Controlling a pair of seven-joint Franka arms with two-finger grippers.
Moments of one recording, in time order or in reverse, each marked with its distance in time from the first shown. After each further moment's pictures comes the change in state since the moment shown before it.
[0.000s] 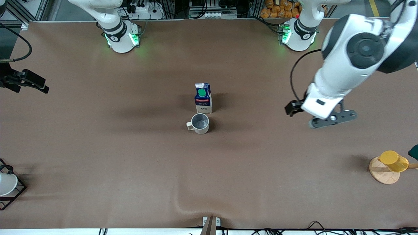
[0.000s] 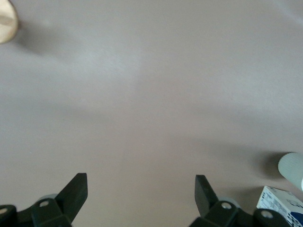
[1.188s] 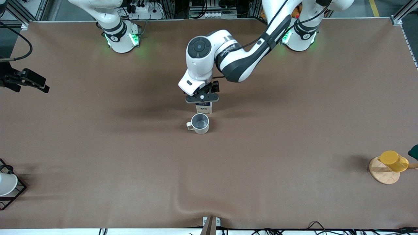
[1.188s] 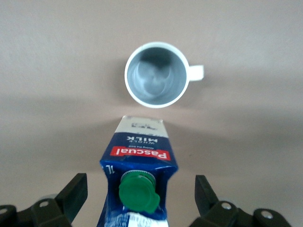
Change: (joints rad) left arm -0.582 0.337 -0.008 0.089 0.001 0.312 -0.460; right arm 0.005 -0.006 -0.001 -0.001 -0.001 0.001 0.000
